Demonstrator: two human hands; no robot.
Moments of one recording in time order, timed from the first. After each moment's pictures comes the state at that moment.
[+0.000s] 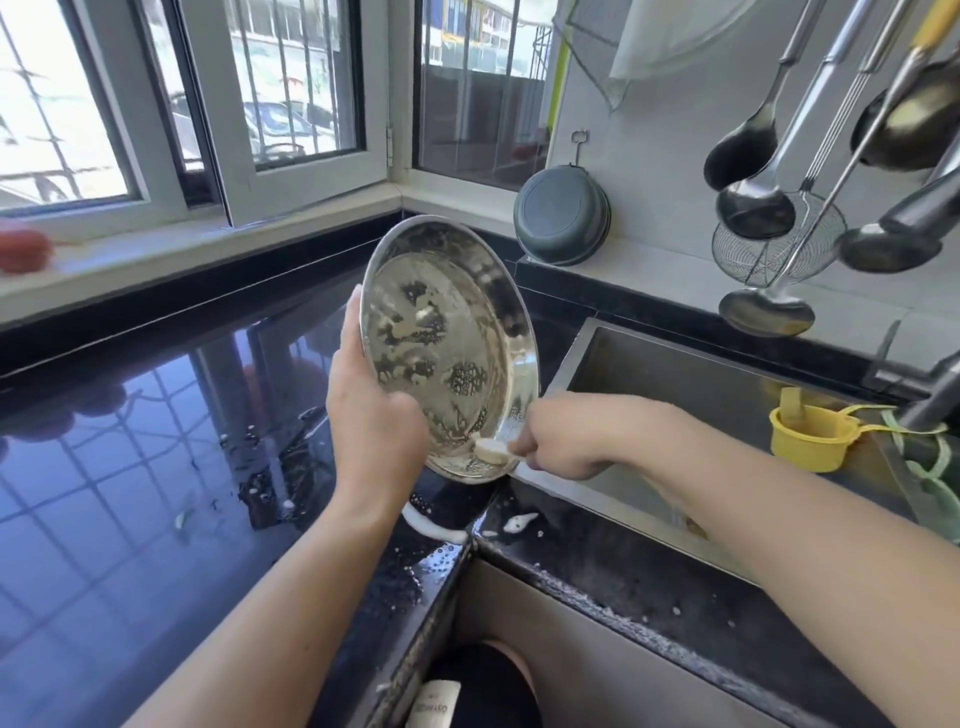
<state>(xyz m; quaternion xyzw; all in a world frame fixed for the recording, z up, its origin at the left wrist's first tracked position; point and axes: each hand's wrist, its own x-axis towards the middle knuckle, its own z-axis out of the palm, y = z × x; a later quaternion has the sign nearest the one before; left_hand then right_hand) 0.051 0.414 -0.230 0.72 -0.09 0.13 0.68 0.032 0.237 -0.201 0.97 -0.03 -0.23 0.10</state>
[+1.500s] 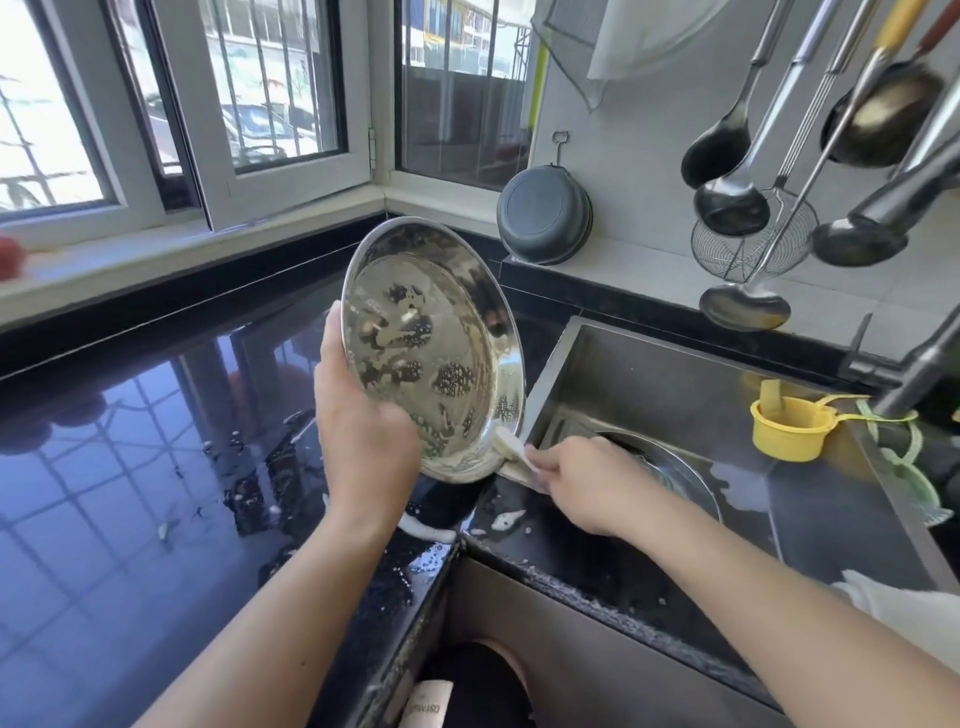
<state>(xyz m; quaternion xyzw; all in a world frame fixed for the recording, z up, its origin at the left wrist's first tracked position) 0.057 0.409 -0.251 0.70 -0.10 0.16 0.69 -0.026 0.224 -0.240 0.97 -0.19 -0.07 -0.12</state>
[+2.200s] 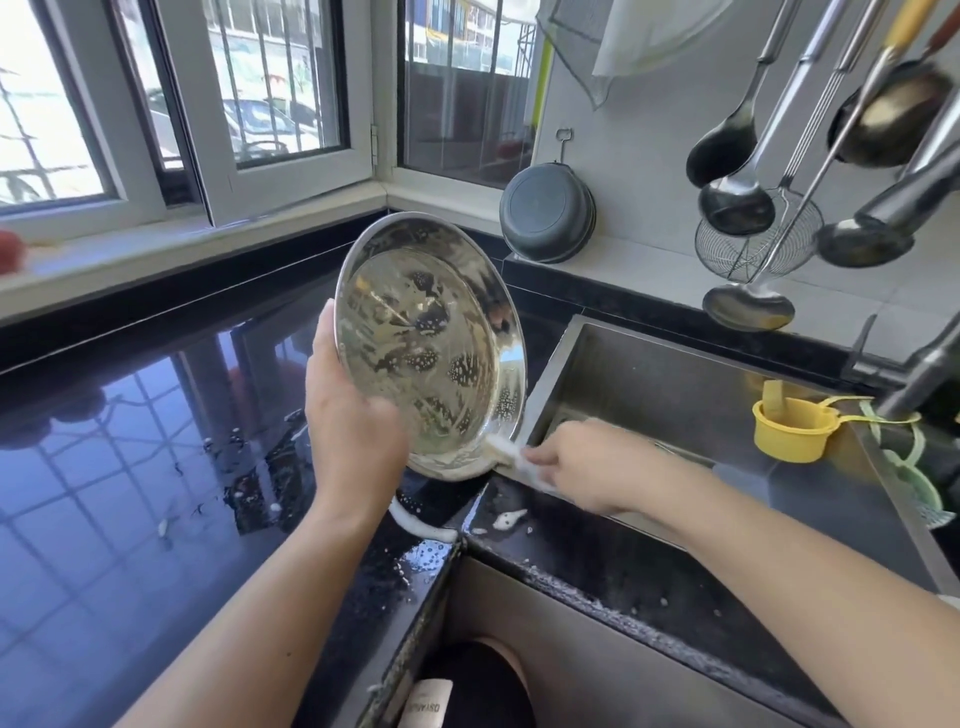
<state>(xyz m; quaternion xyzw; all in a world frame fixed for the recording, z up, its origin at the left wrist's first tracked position) 0.059 0.417 -0.243 0.72 -0.09 0.16 0.67 -0.014 0.220 -0.218 0.98 -0.11 -0.15 -0.05</state>
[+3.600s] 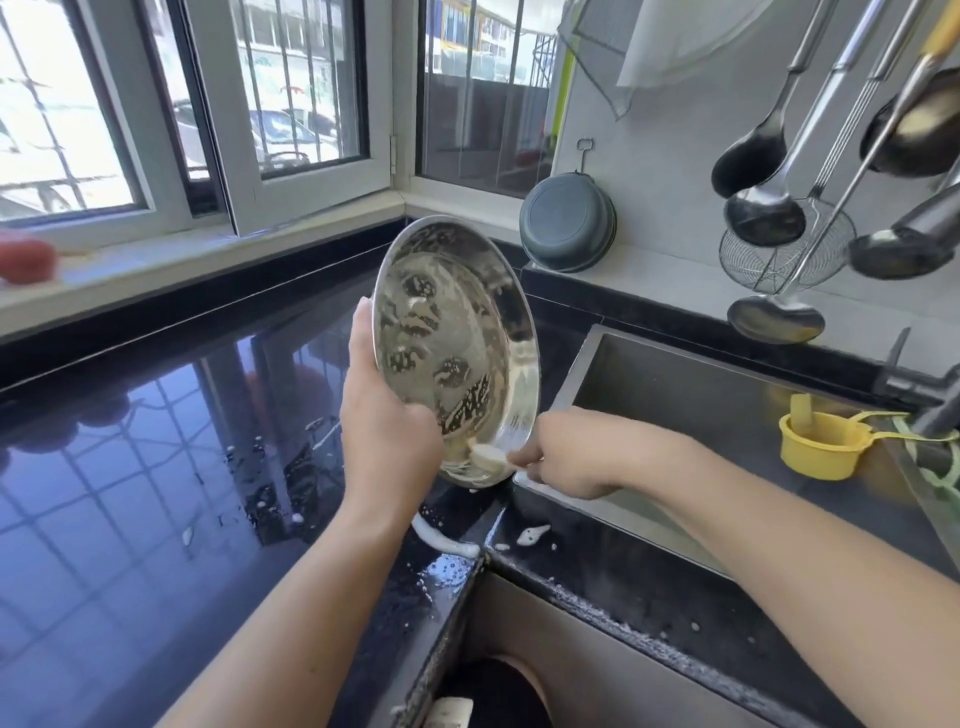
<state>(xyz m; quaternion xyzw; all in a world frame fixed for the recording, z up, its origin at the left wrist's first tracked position) 0.055 0.418 -0.229 0.72 -0.09 0.09 0.68 0.027 0.239 -0.209 0.98 -0.05 -0.19 0.01</state>
